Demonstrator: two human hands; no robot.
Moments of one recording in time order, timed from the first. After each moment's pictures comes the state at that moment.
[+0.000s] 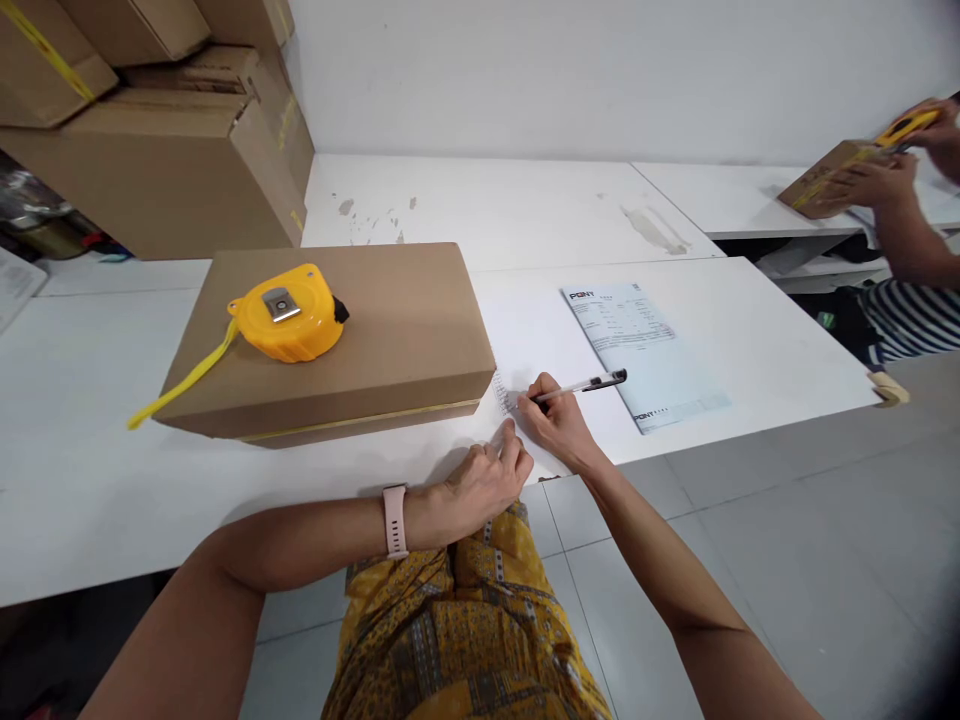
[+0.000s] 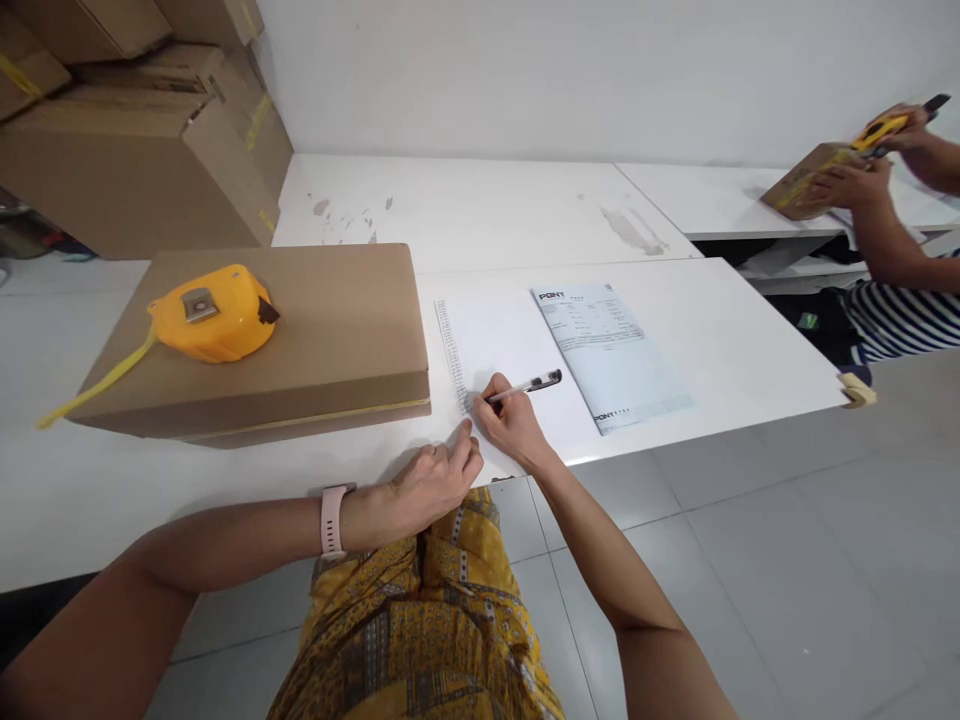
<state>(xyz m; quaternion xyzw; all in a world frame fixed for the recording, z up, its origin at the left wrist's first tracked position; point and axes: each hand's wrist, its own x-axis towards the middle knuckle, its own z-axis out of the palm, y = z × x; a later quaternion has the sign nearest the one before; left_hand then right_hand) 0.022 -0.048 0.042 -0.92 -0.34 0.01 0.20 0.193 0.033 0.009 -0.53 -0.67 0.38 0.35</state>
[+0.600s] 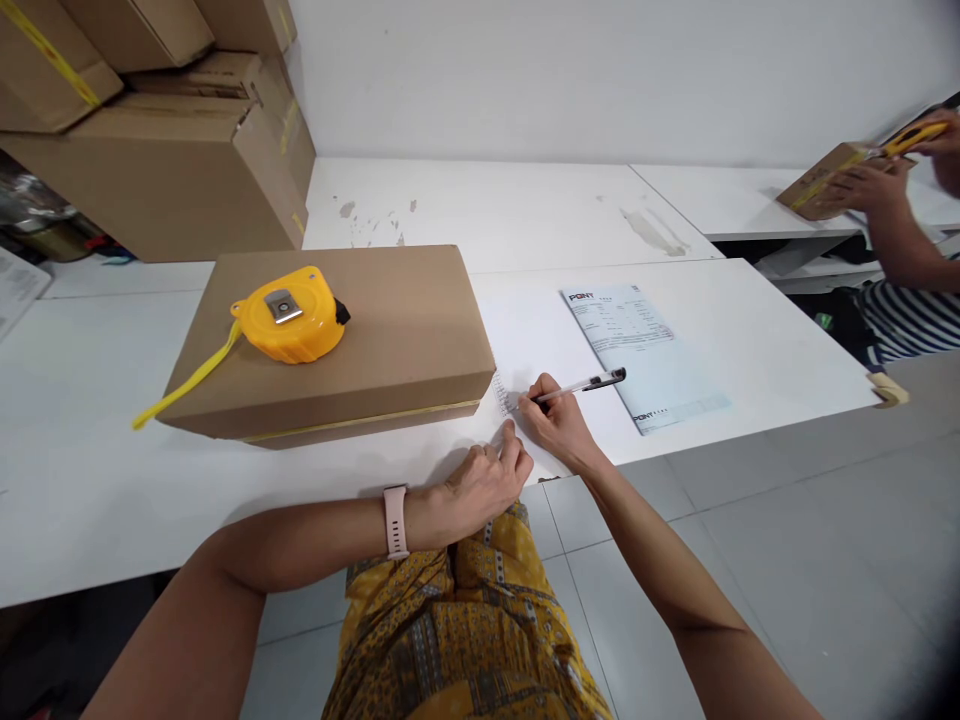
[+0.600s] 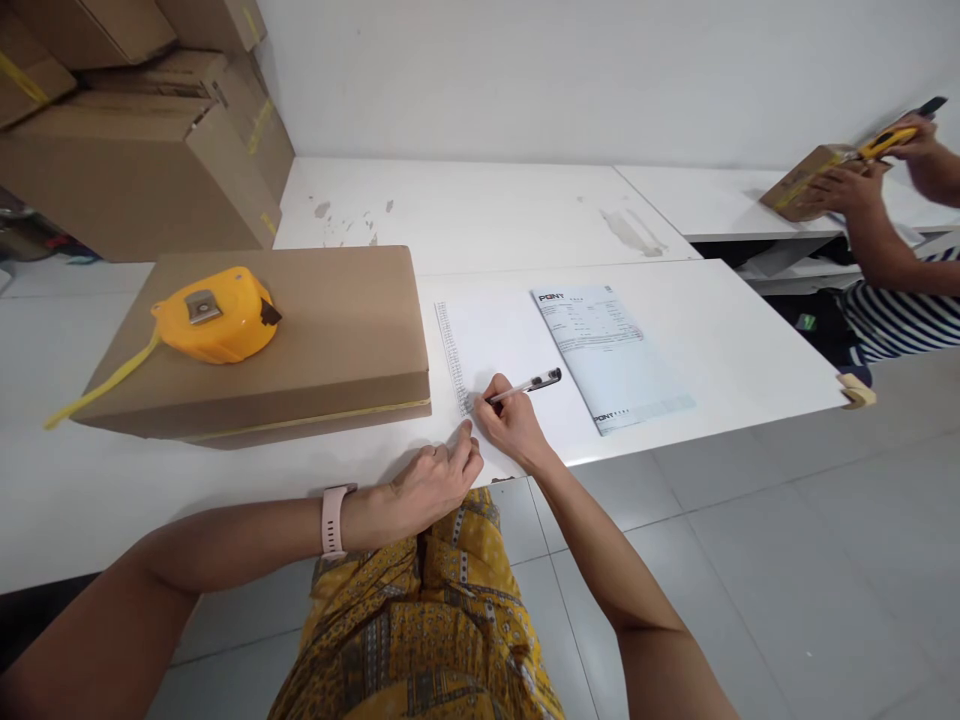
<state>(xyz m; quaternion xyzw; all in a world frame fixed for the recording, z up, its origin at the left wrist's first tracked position) 0.022 -0.049 0.040 -0.92 -0.34 0.00 0.21 0.193 0.033 0.009 -0.54 -0.67 0.37 0.35</state>
